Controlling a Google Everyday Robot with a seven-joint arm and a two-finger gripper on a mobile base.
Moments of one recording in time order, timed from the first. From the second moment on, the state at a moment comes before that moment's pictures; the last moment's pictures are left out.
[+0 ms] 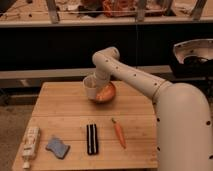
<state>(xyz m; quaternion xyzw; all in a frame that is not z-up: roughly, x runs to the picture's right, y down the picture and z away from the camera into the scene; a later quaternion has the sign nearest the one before) -0.036 0.017 0.853 -0.19 -0.26 -0.54 0.78</state>
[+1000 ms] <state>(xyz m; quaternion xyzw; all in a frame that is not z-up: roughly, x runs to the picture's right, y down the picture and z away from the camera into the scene) -0.024 0.024 0.862 -0.20 -0.25 -0.53 0.78</state>
